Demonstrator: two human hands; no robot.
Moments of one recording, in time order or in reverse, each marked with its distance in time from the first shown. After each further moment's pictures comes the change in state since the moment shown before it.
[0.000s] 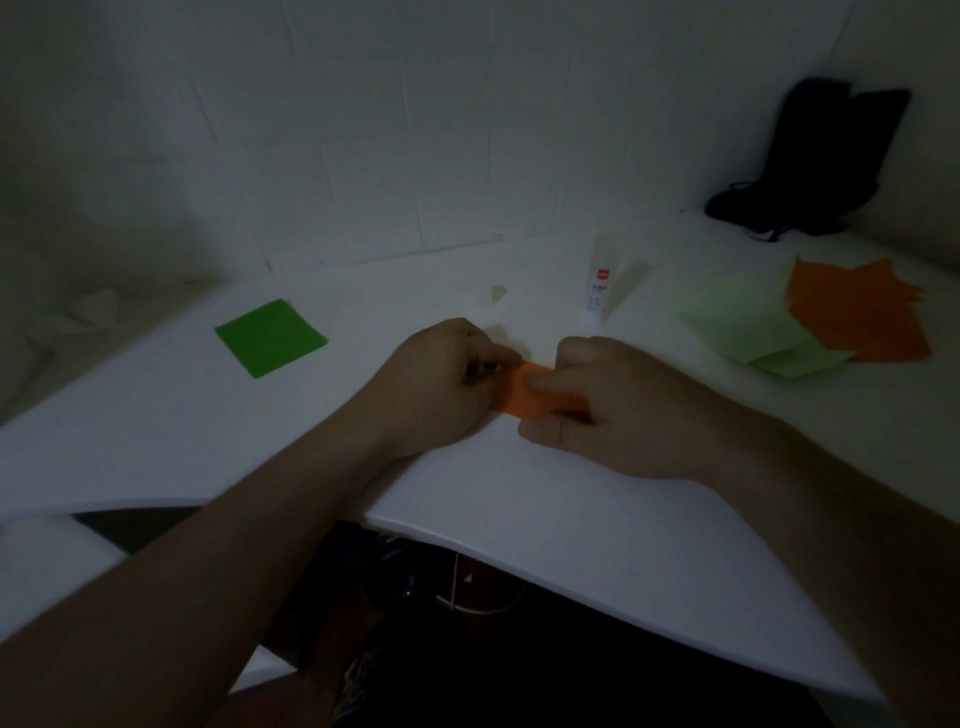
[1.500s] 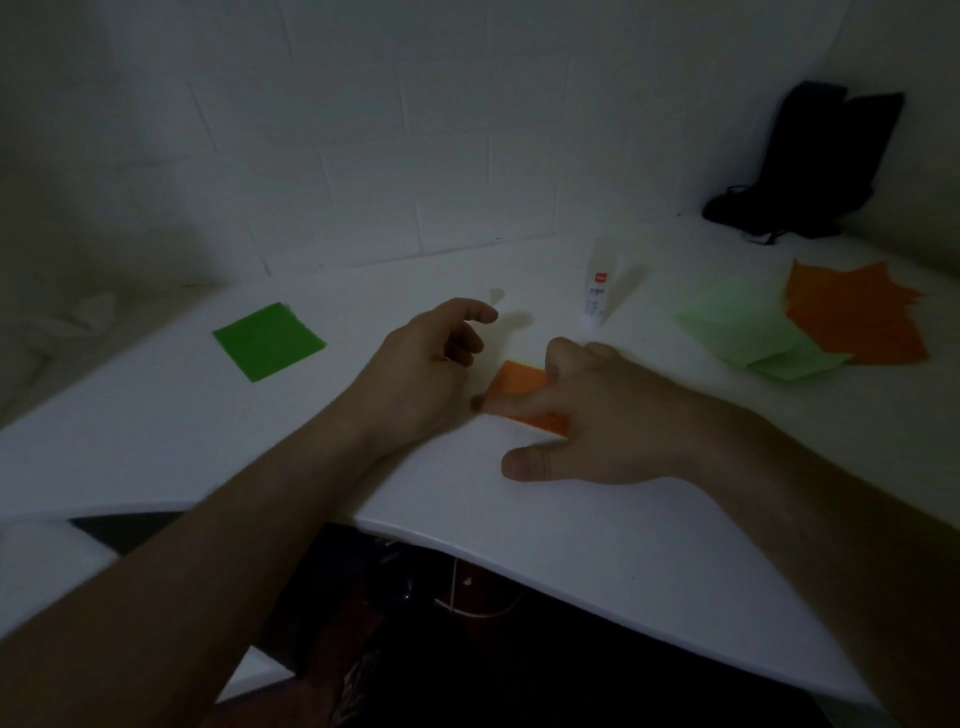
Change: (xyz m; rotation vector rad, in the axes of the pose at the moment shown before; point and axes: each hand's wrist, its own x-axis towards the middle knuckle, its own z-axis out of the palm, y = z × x) left_hand -0.002 0.001 -0.010 -0.317 0.058 -0.242; right_hand 0.006 -0.018 -0.012 -0.058 -0.296 0.103
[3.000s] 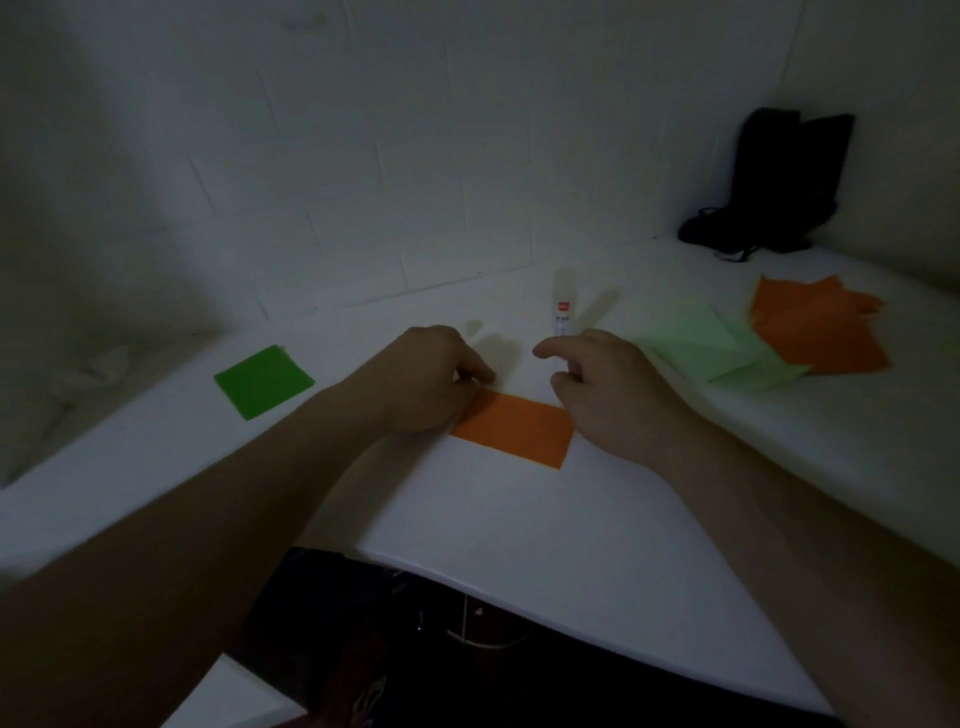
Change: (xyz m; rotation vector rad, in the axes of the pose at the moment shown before) left_hand 0.037 0.032 -0.002 0.623 -0.227 0.122; right_hand 0.008 0.044 0.010 0.412 0.585 0.169
